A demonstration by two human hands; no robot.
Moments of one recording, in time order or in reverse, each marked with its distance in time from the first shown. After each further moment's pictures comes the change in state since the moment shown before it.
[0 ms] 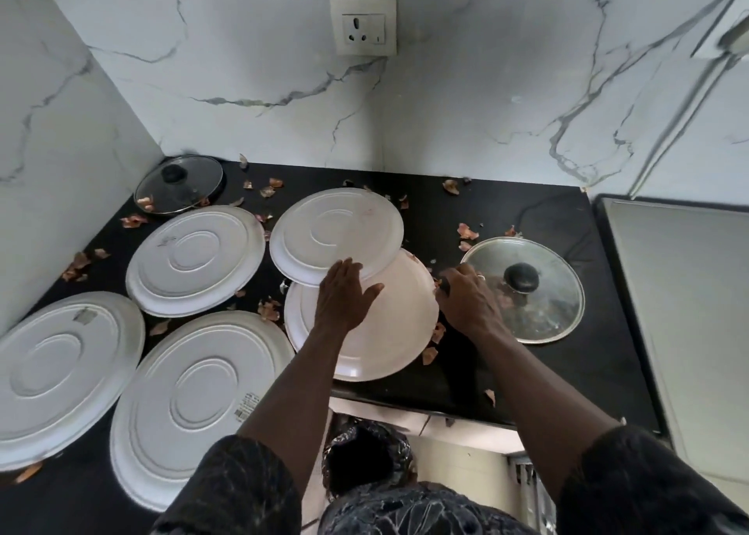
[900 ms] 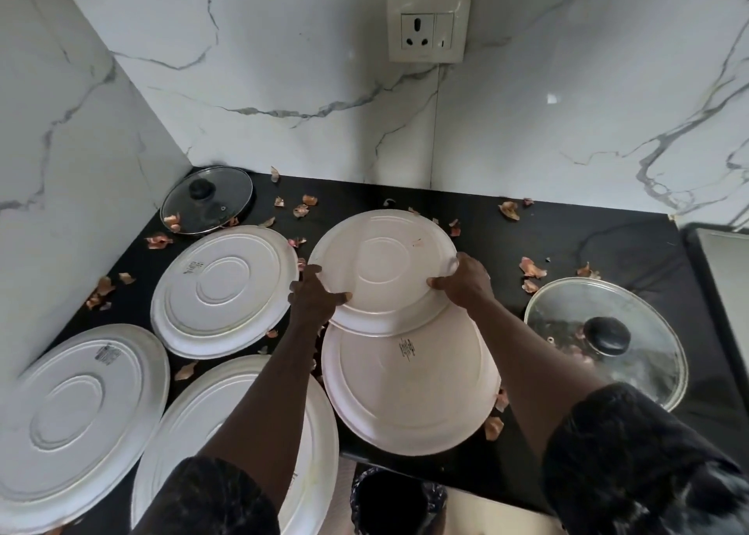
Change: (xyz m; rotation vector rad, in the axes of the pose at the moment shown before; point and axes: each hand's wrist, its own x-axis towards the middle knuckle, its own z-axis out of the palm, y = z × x) left_hand 0.091 -0.107 -0.064 -0.350 -0.041 -0.547; right_hand 0.151 -0.079 0.044 0.421 -0.150 0.292
